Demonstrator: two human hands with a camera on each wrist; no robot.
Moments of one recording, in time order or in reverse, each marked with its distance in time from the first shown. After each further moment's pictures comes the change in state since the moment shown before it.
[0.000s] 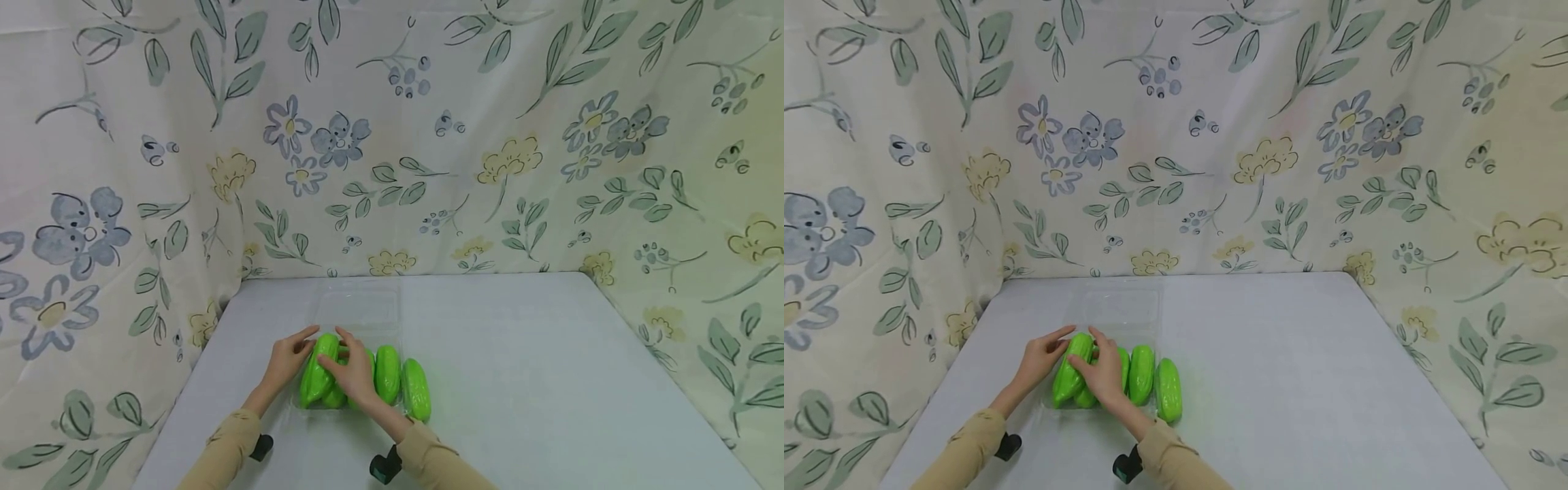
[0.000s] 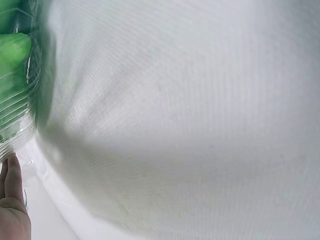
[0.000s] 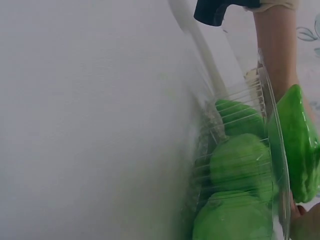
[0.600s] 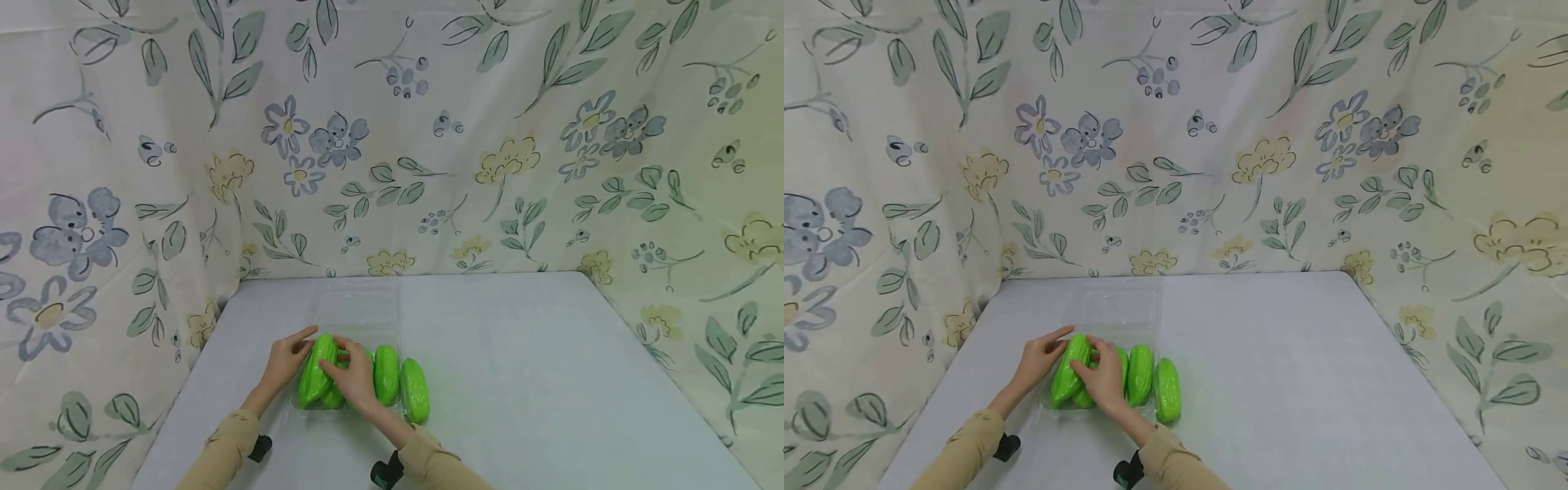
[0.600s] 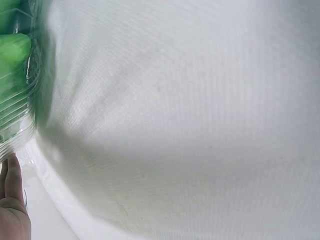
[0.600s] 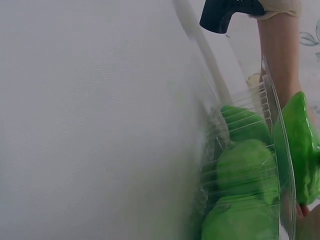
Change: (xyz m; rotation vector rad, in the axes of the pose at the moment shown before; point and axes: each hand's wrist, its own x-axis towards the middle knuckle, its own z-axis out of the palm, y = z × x) left_hand 0.000 0.001 -0.001 -0.032 -0.016 -0.008; right_hand -0.006 0.003 0.000 0.050 0.058 -0.055
